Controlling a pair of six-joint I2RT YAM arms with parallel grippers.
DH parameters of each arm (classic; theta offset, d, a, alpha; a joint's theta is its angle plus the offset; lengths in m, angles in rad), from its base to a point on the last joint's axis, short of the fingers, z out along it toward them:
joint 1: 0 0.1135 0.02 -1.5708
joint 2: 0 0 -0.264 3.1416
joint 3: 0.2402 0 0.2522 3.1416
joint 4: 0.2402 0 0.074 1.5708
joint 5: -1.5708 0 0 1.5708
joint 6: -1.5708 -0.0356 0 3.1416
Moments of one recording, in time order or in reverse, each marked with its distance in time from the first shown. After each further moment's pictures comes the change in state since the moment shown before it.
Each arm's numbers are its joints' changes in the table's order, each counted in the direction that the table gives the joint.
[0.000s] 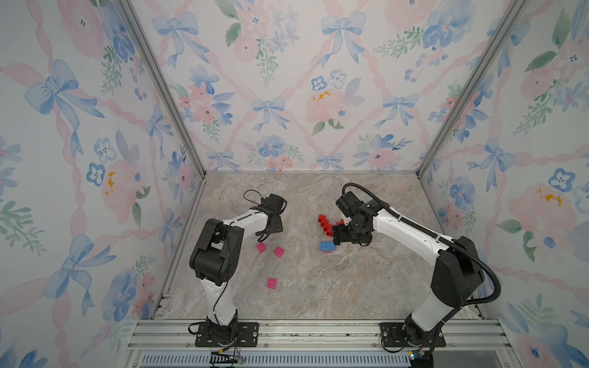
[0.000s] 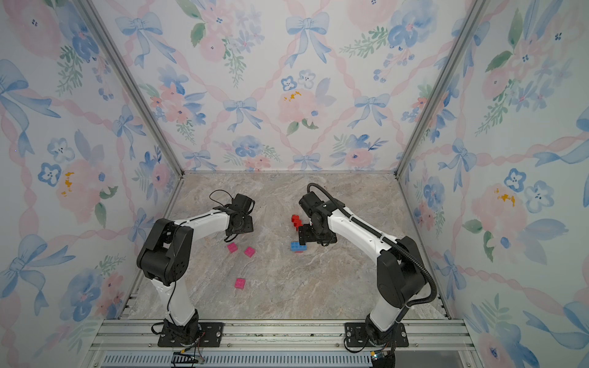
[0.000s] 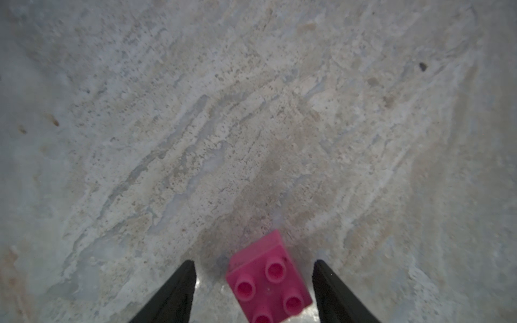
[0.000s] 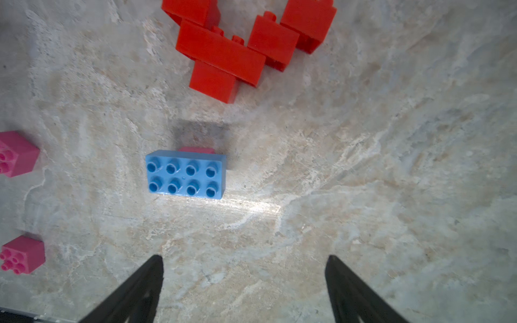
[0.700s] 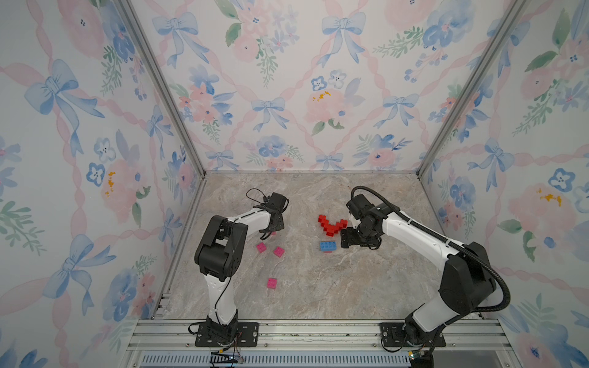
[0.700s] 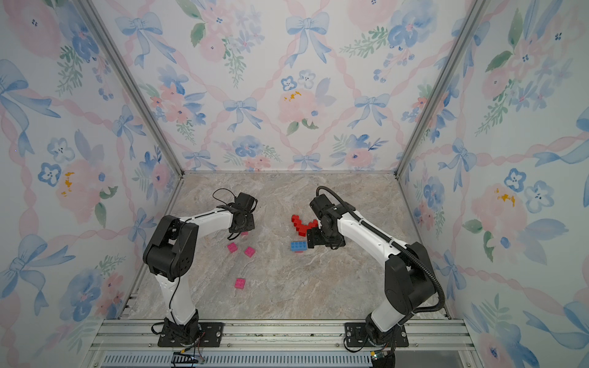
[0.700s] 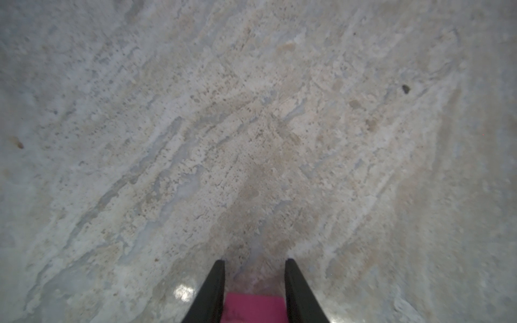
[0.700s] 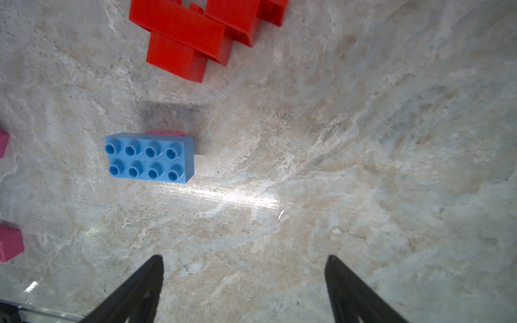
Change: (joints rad) left arm -0.011 0.052 0.037 -0.037 -0.002 0.012; right arm -0.066 -0.082 -0.100 -0.017 0.028 0.055
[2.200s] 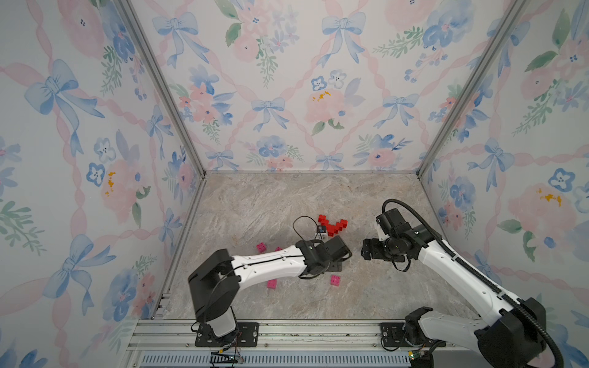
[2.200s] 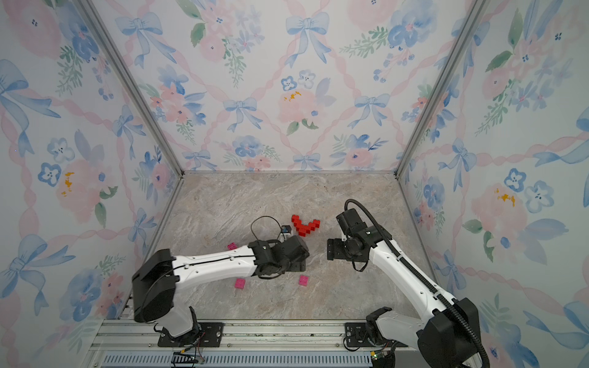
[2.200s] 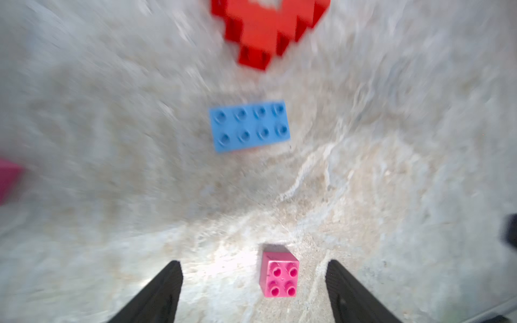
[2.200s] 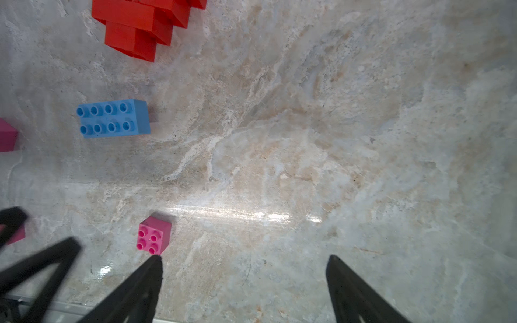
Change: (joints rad) left arm -0.664 -0.370 -0.058 0.189 0.037 0.437; right arm -0.065 -0.412 -0.283 -0.007 -0.034 -0.023
